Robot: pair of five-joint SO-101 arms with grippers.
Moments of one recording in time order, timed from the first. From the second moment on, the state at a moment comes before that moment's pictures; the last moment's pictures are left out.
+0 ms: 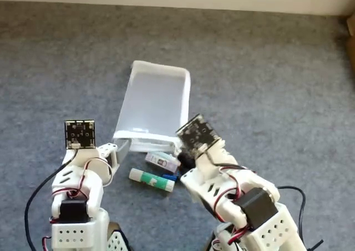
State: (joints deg) left arm -8.0 -104.1 95.8 50.3 4.4; right arm -38.0 -74.7 55.3 76.5 10.9
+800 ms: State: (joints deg) left arm -6.0 -104.1 95.8 49.0 -5.1; right arm -40.1 -74.7 55.3 77.1 11.6
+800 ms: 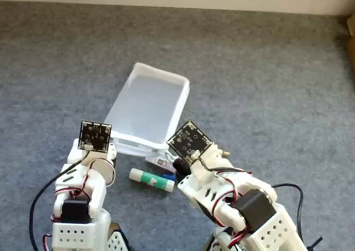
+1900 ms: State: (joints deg) left arm -13.1 -104.1 88.9 62.5 -5.5; right arm -28.9 -74.7 55.3 71.5 11.6
